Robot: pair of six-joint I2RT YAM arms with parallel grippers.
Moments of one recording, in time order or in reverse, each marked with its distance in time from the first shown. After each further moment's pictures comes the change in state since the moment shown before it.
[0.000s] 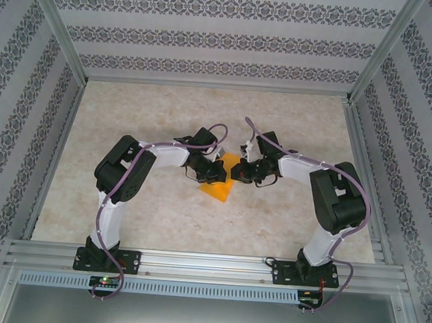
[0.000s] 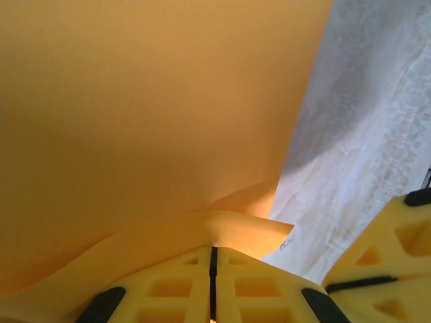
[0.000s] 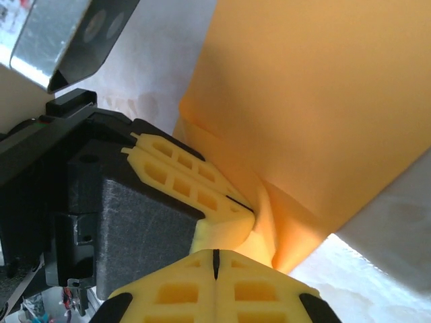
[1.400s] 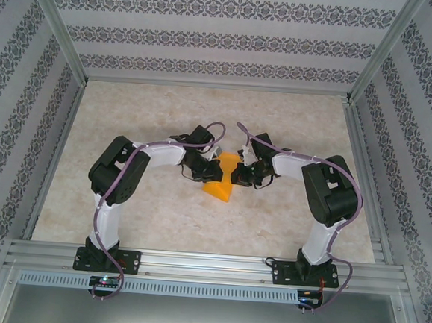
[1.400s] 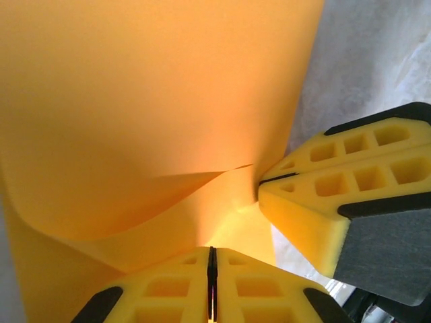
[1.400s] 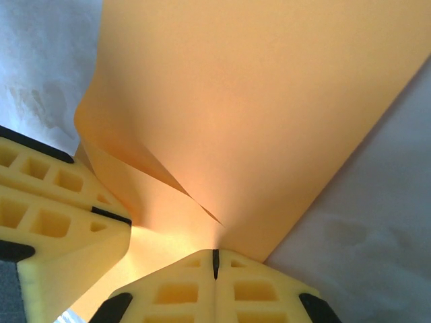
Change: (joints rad) left arm 0.020 -0.054 -0.006 -0.082 -0.032 0.077; right arm 0.022 0.083 0.045 -0.080 0.133 -0.066
